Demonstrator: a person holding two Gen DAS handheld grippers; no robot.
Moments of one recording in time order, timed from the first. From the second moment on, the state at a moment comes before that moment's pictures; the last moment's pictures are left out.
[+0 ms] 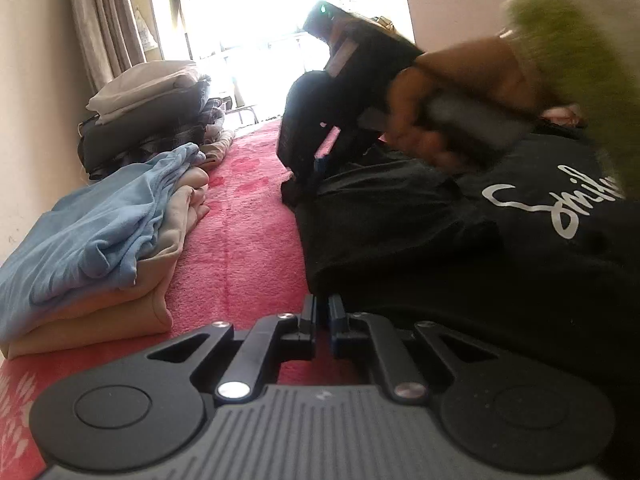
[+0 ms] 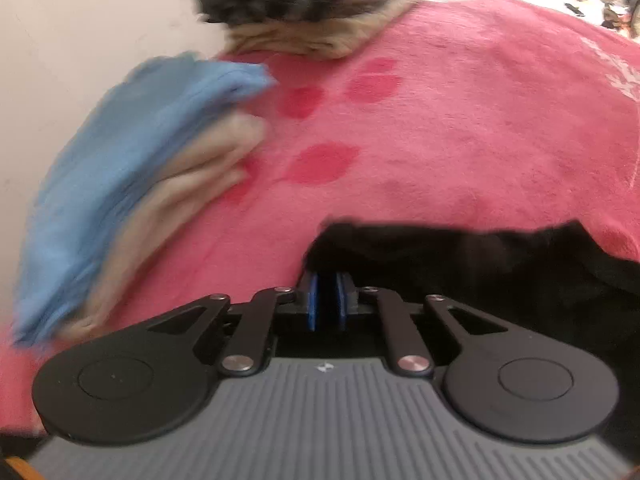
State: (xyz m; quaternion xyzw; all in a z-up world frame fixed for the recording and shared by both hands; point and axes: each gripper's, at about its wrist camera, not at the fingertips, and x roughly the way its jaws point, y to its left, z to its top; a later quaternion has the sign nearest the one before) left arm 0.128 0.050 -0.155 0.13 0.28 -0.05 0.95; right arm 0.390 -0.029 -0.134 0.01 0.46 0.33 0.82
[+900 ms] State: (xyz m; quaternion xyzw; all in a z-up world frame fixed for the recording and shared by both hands) left arm 0.134 0.081 -0.098 0.07 0.29 0.02 0.95; right arm 0.121 -0.480 -0.032 0.39 0.32 -0.07 0.86
